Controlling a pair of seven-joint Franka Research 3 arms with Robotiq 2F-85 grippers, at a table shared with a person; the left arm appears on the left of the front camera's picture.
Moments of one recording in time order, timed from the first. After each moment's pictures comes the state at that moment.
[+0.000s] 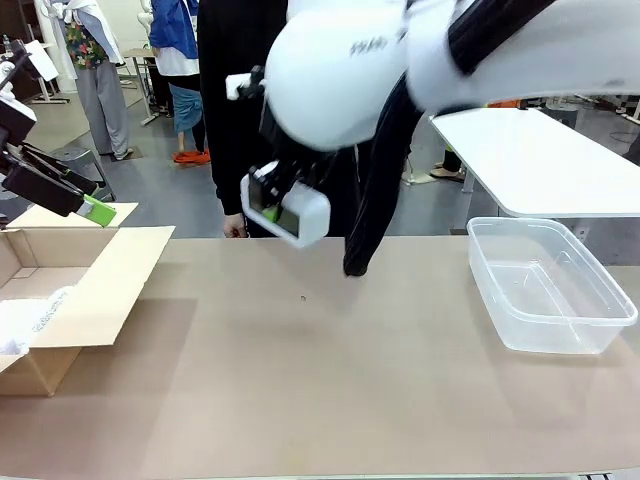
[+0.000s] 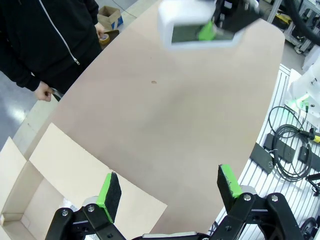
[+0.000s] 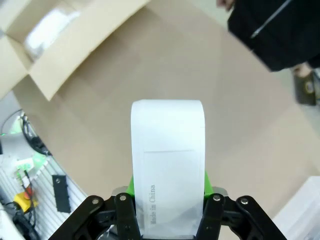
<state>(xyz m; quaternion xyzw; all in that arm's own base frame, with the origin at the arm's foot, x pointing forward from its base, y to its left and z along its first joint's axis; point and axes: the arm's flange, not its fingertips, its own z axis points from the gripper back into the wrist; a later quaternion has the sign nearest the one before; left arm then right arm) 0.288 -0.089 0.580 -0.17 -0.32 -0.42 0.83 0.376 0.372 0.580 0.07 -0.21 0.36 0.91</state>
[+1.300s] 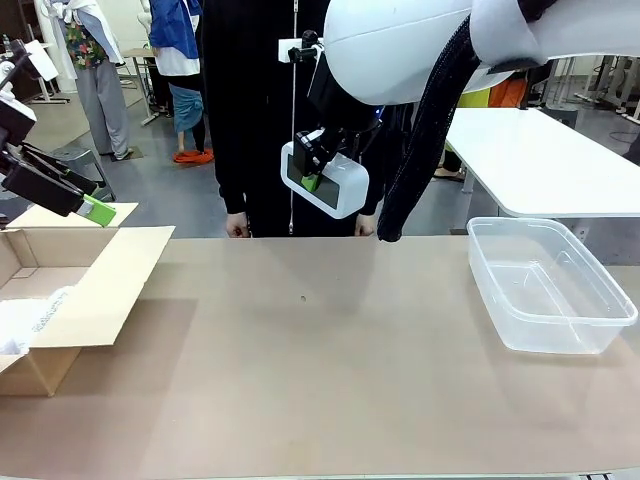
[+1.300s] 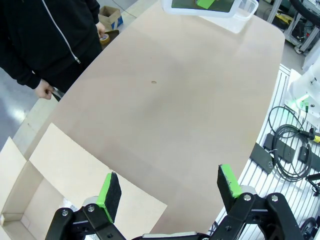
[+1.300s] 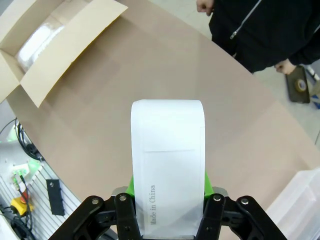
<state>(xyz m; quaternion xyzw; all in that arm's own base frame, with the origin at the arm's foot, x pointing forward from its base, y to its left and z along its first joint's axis) 0.288 -0.089 0.580 -0.17 -0.32 -0.42 0.83 0.393 0.333 0.591 0.07 -0.22 0.35 0.91</state>
